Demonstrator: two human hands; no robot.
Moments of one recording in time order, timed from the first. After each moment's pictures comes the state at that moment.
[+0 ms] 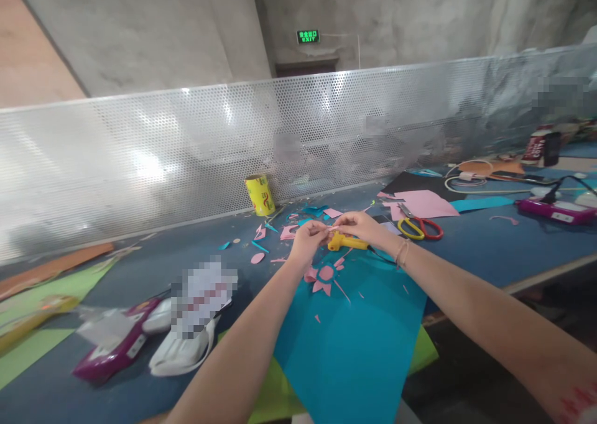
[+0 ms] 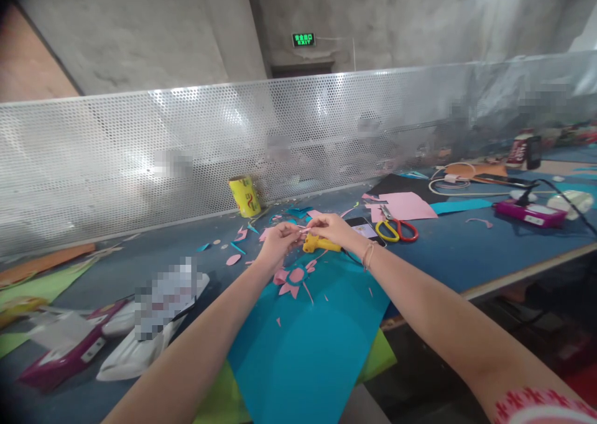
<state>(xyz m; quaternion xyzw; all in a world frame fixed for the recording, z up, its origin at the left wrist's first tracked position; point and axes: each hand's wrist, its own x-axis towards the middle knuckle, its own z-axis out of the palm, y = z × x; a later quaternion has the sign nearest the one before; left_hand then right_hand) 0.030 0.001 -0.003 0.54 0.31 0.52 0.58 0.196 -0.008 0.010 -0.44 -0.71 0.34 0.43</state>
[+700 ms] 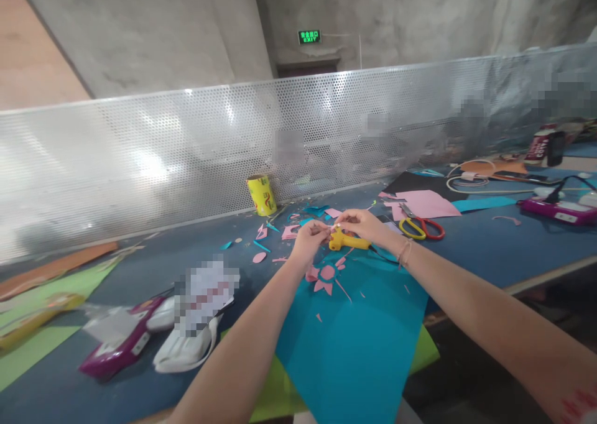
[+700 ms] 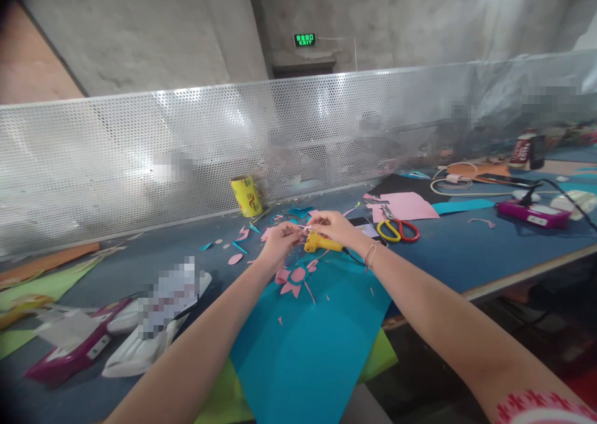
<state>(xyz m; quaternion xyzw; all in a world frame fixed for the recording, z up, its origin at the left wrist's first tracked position) 0.029 0.006 -0.006 0.57 0.32 0.52 0.56 0.201 -0.007 0.009 -0.42 -0.73 0.31 0.45</state>
